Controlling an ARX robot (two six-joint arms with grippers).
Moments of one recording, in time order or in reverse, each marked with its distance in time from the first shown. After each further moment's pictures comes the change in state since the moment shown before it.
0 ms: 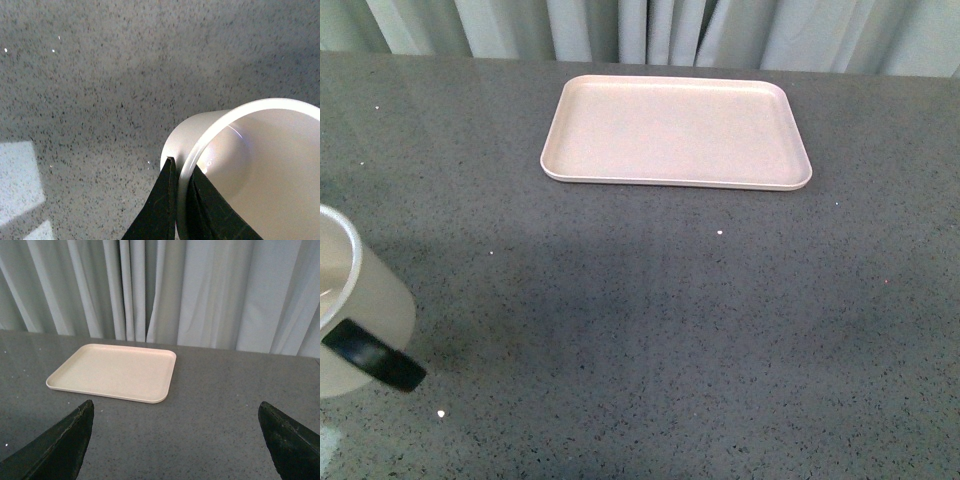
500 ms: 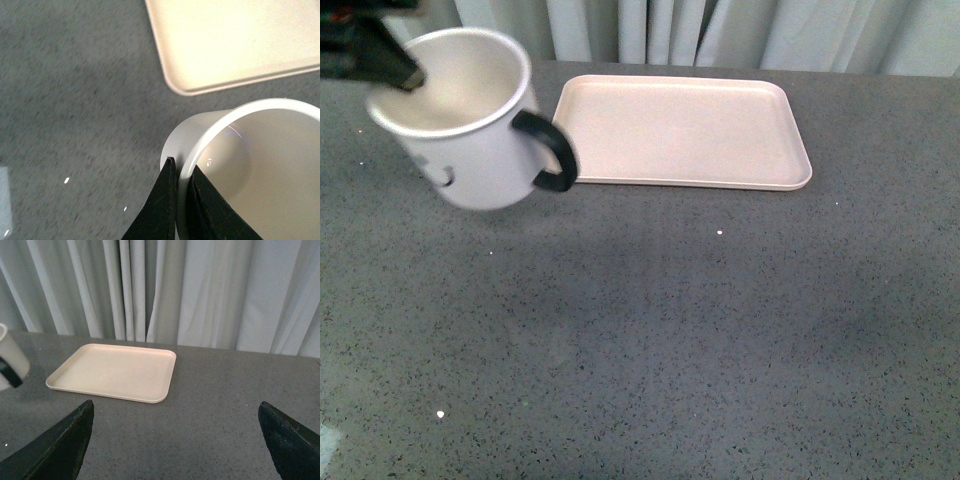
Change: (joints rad) left arm -0.298 0.382 0.525 0.000 -0.129 -0.325; right arm 0.000 0.000 0.000 0.000 0.000 0.000
